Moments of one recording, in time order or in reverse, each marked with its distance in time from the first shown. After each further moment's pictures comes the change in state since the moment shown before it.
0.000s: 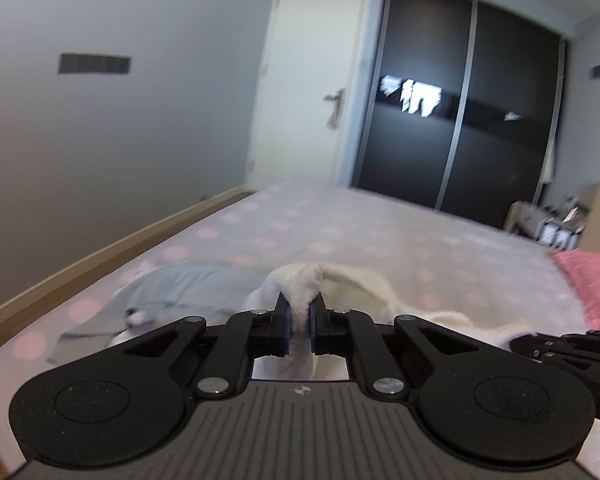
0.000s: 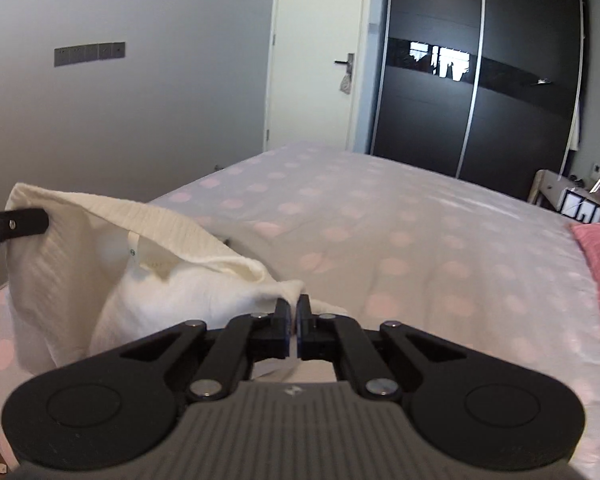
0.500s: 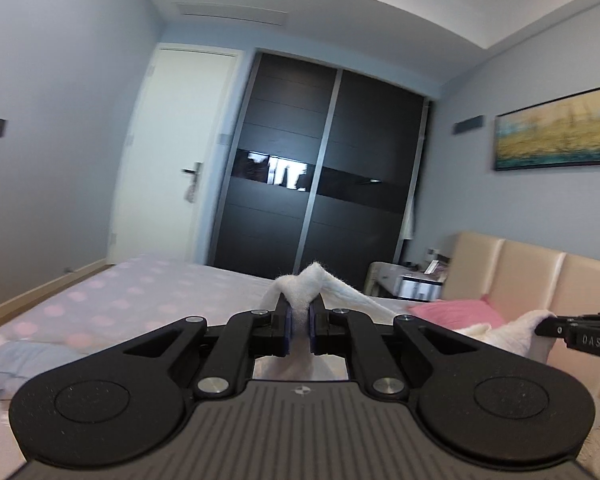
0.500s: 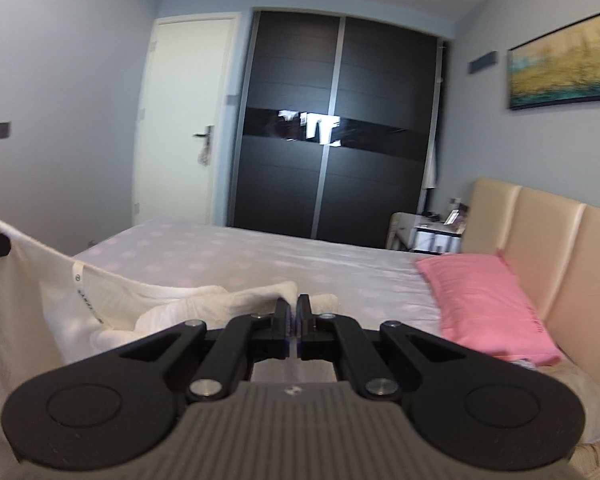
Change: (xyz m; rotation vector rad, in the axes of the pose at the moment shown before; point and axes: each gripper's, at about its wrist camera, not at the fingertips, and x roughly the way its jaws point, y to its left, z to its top) left arm -0.040 -0.130 0.018 0.064 -0.200 -0.409; right arm -0.180 -0.157 0.002 0.097 -0.200 -0.389
